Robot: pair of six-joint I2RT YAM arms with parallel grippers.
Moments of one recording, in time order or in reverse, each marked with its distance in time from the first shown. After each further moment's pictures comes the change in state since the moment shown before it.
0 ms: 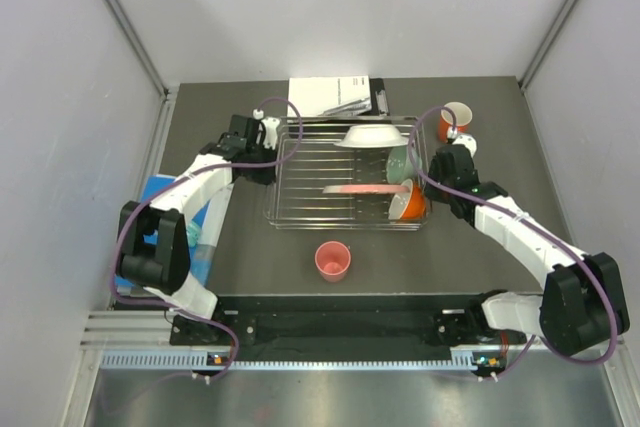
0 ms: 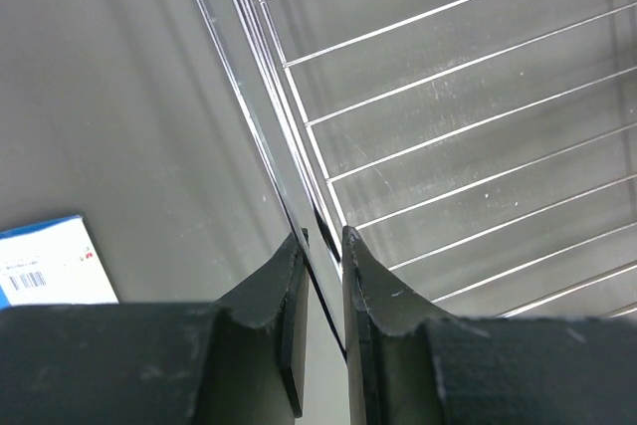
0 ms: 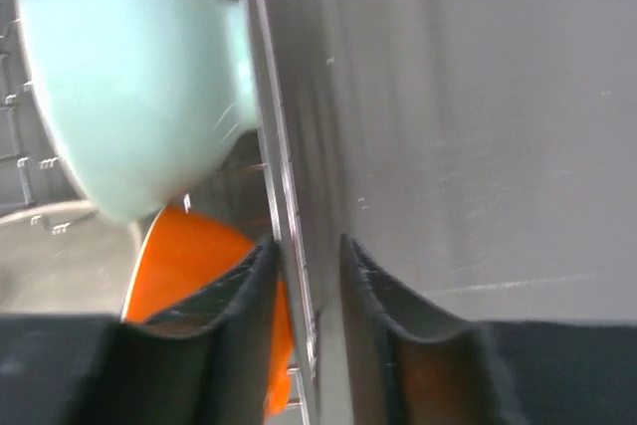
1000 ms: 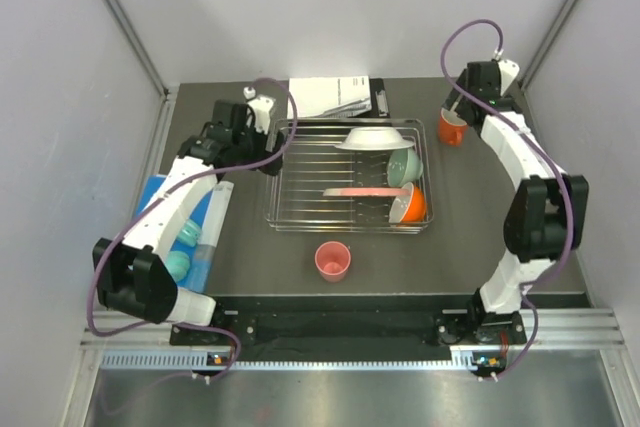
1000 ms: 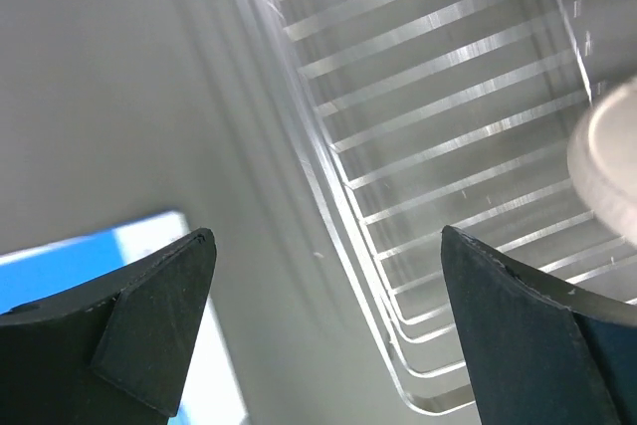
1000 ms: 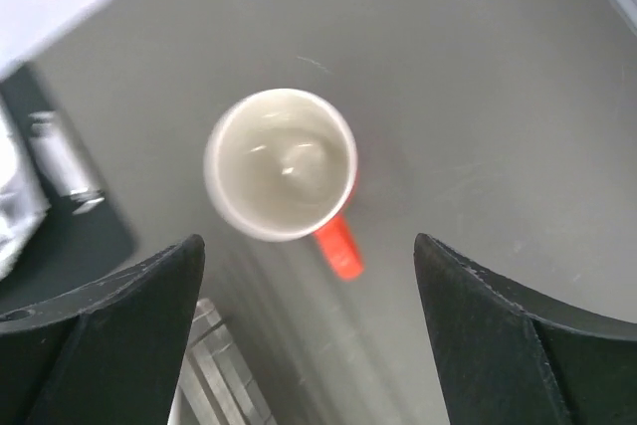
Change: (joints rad) left arm -0.019 -0.164 0.109 -0.129 -0.059 0.065; right arm -0.272 0.487 0.711 -0.100 0.145 0.014
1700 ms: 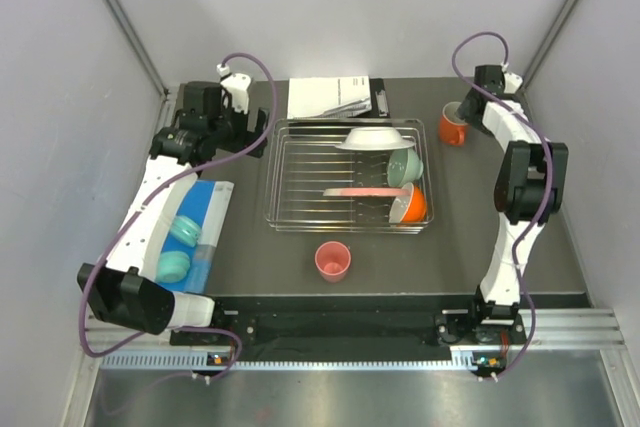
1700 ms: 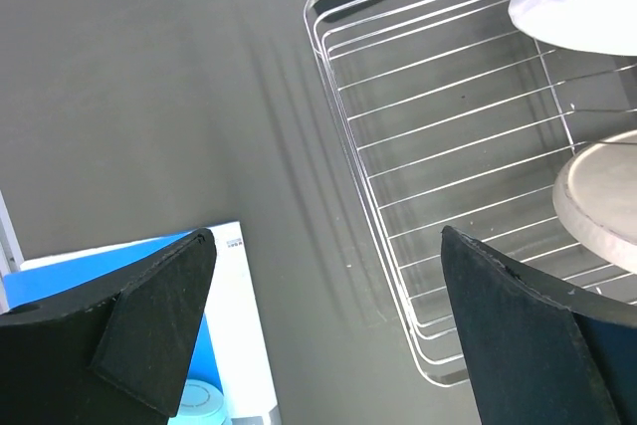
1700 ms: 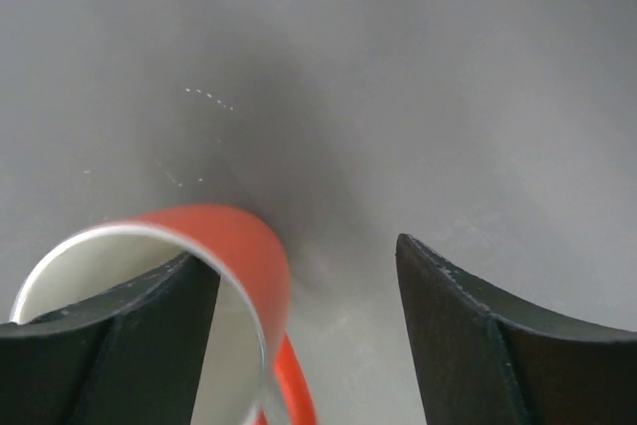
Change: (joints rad) left arm 0.070 -0.074 0.179 -0.097 -0.013 0.014; right arm -0.128 0.375 0.228 -0.062 -0.024 0.020
